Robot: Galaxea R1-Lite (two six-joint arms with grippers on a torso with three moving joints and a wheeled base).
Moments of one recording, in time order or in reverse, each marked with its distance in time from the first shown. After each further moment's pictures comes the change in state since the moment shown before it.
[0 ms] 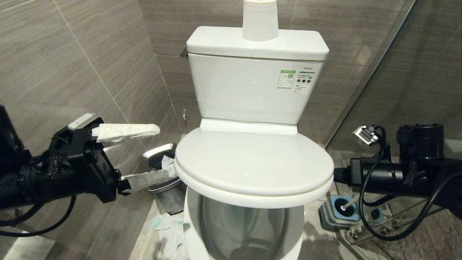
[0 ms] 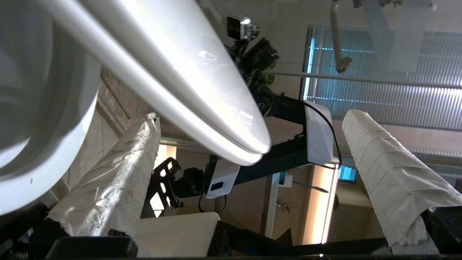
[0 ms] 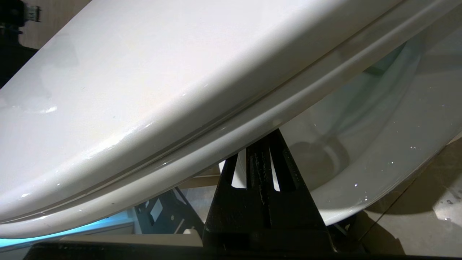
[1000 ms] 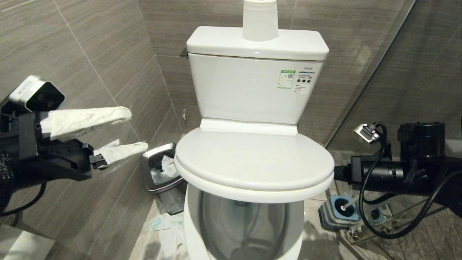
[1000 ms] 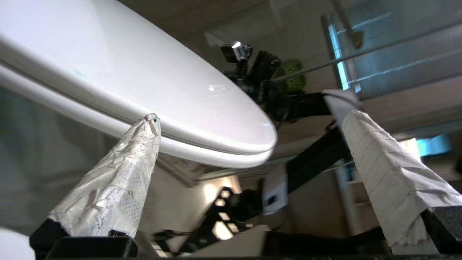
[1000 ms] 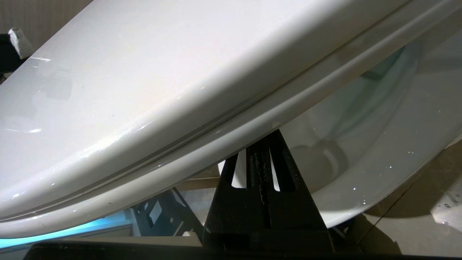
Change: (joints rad) left arm 0.057 -0.099 -0.043 0.013 0.009 0.306; right arm -0.003 -0.003 -0.009 0.000 -0.001 0.000
